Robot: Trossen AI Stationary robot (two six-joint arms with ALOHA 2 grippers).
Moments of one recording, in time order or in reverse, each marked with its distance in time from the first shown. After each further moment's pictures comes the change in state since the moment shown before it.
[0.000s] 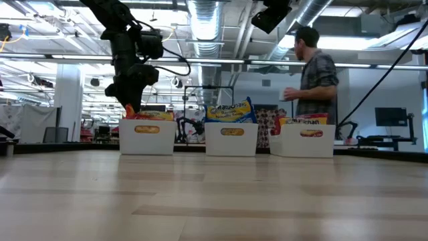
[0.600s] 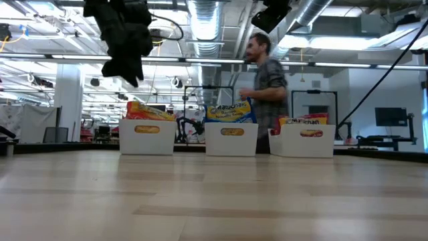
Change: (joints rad) left arm -0.034 -0.228 0.000 0.000 0.114 -0.078; right arm 0.004 0.000 0.000 0.000 0.001 -0.009
